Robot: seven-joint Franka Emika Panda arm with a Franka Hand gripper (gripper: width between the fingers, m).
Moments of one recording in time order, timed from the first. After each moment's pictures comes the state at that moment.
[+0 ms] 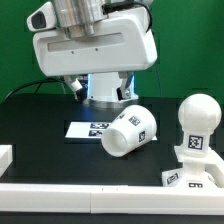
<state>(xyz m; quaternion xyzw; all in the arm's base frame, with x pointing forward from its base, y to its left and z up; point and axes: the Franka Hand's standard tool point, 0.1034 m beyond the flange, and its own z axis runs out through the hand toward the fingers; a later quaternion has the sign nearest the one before) 0.553 -0.052 0.123 -0.93 0.35 0.07 0.10</state>
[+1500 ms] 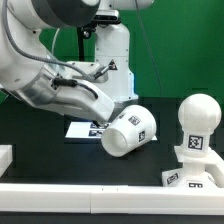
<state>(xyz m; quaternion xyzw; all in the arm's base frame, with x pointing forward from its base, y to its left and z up) 0.475 -0.078 0.054 -0.85 0.32 0.37 0.18</state>
